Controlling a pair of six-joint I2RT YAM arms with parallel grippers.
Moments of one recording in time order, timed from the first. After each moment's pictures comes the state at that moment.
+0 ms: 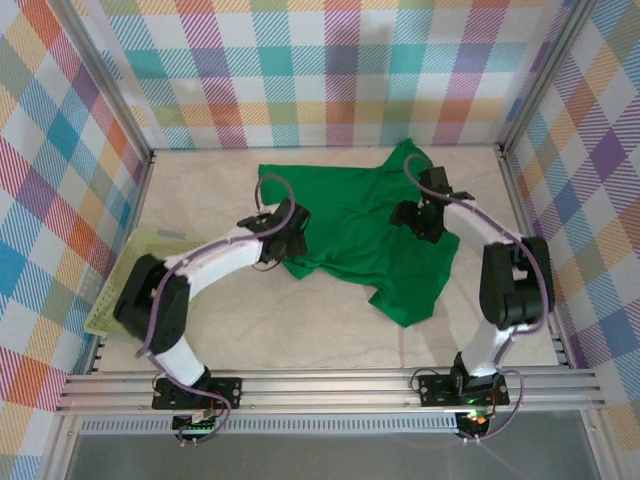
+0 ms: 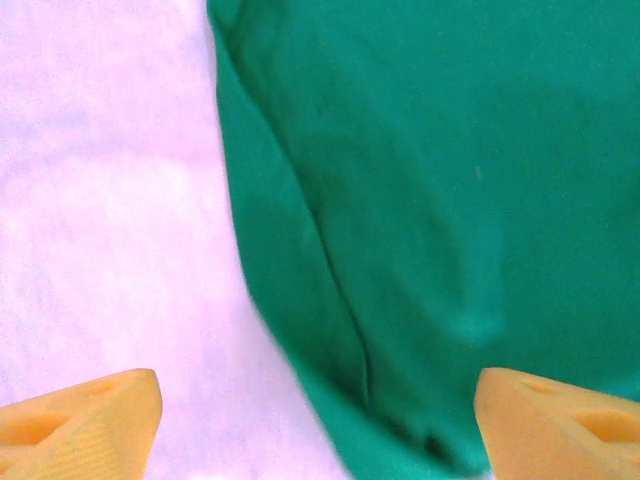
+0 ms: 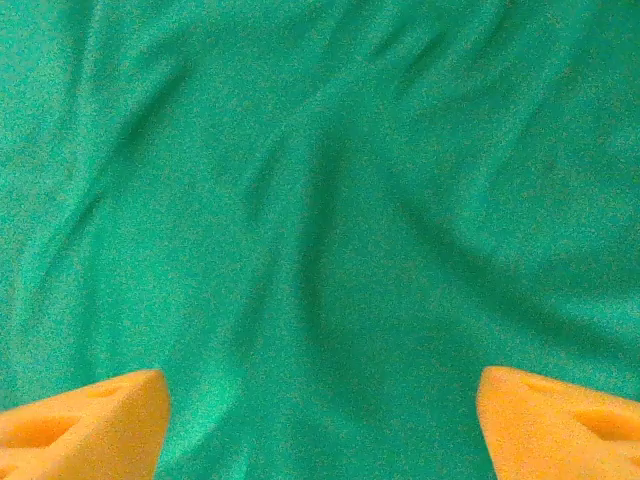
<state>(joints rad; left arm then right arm) -0.63 1.62 1.11 -0.62 -0.32 -0.79 0.22 1.69 1.17 -0.57 -0.10 0.55</state>
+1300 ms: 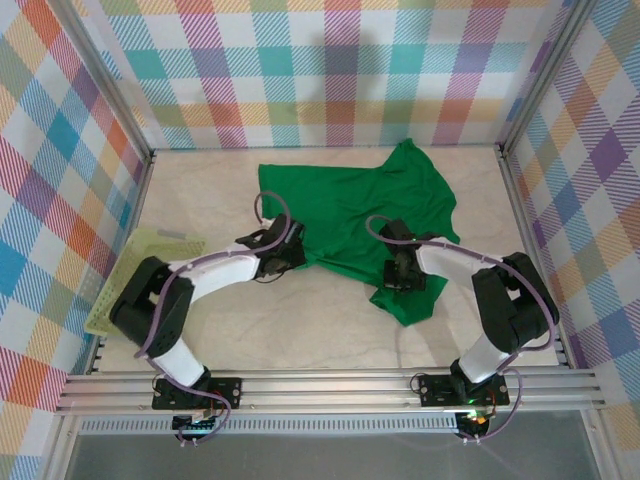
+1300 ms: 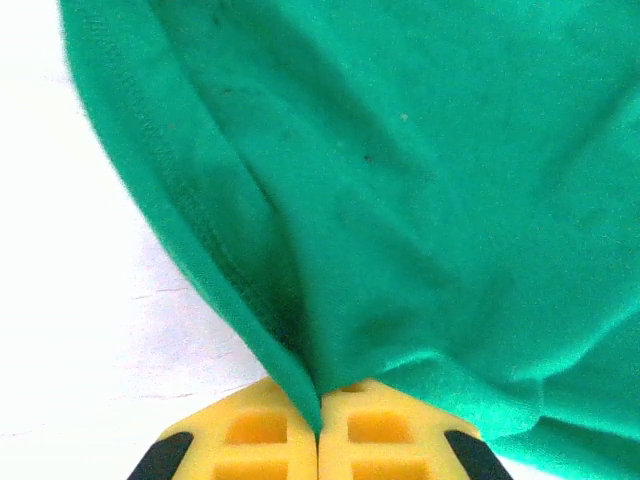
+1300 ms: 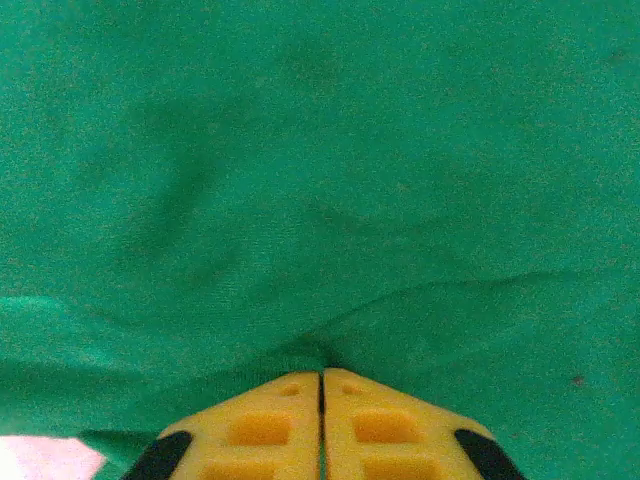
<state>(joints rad) -0.60 1.60 0.94 -0.31 -0.15 -0.80 0.47 1.61 0.89 -0.68 0.08 0.62</state>
